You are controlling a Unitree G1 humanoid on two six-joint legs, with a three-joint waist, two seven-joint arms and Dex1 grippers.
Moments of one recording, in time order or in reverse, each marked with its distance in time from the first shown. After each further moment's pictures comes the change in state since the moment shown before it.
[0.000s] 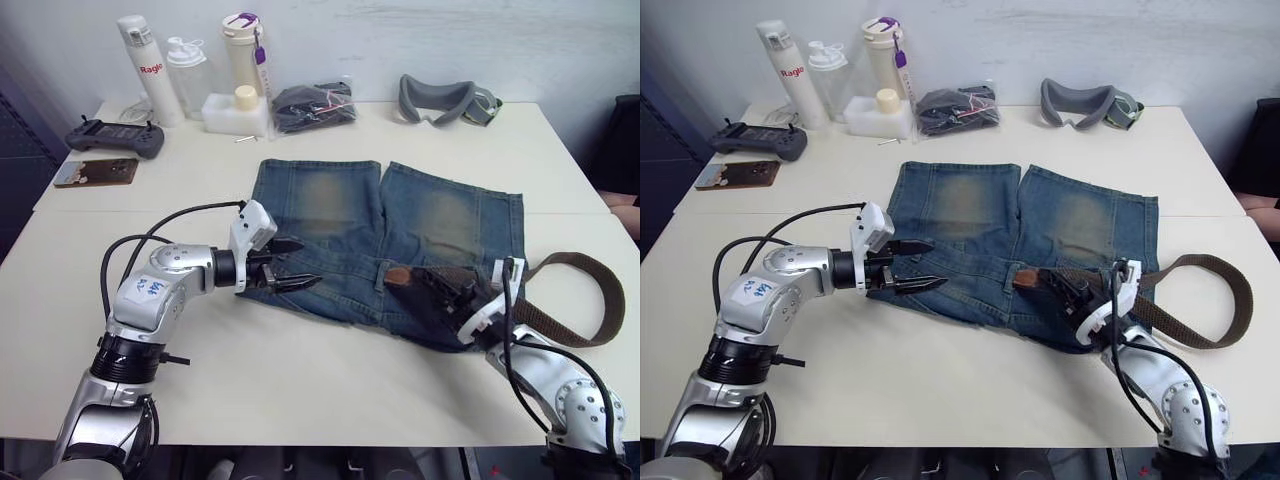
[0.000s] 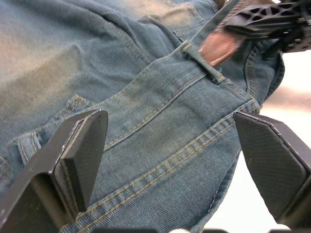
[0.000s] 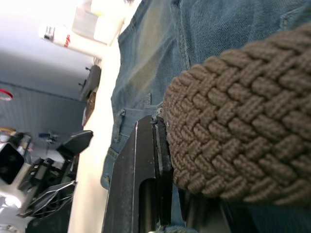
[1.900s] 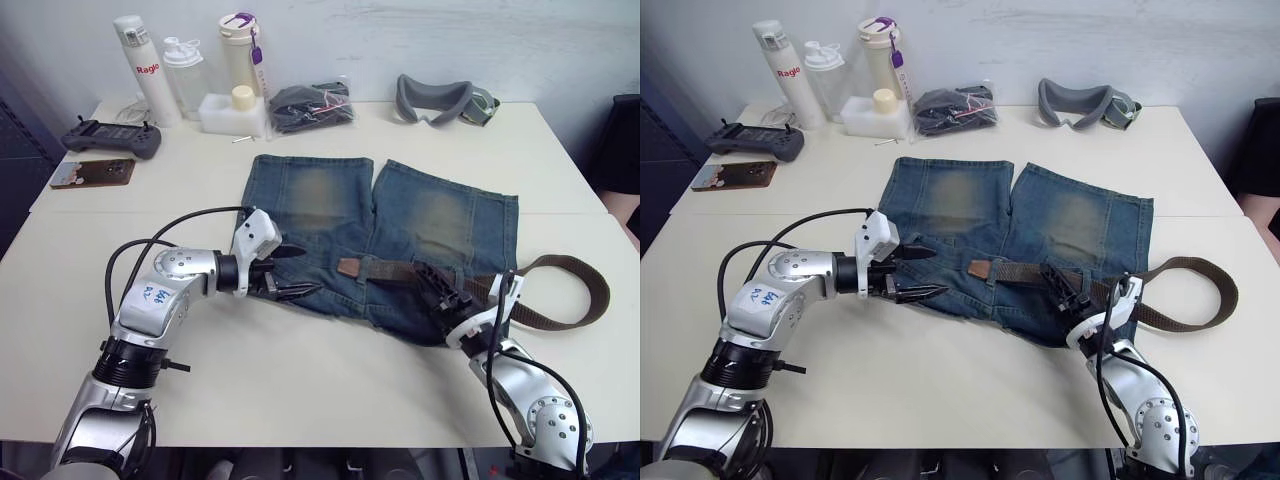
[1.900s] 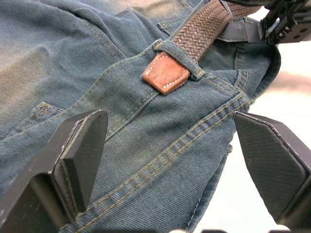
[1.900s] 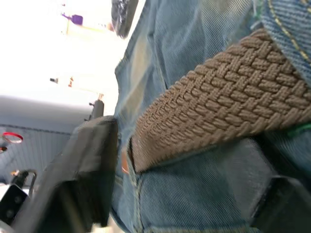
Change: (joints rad) left arm -0.002 -0.001 -0.033 0.016 0.054 -0.076 -0.031; right arm 0.066 0.274 -0.085 -0.052 -0.070 -0.048 -0.032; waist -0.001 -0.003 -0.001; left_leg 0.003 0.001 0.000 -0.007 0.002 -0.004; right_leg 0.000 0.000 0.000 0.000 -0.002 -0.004
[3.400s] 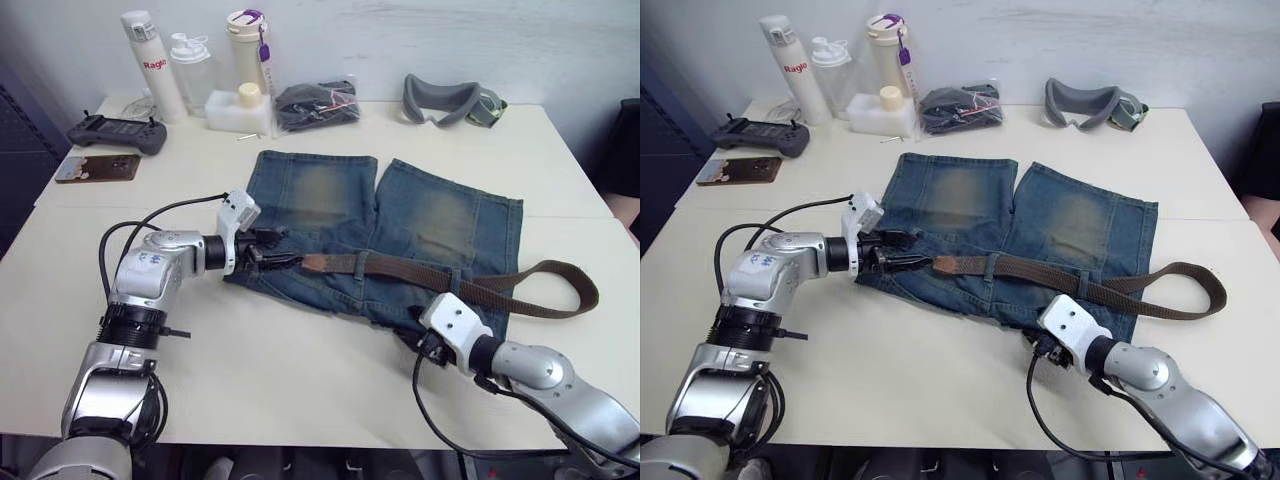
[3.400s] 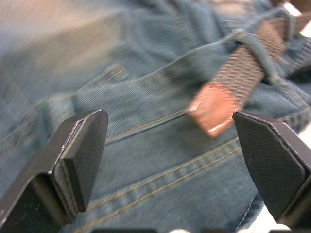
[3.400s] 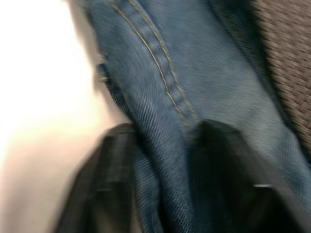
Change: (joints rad) left arm -0.199 -0.051 0.093 0.340 -0.037 0.269 0.036; right arm 0.065 -0.714 0.484 -0.199 -1.193 -0.217 0.534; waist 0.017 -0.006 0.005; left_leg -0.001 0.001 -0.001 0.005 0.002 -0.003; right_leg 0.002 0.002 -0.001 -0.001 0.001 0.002
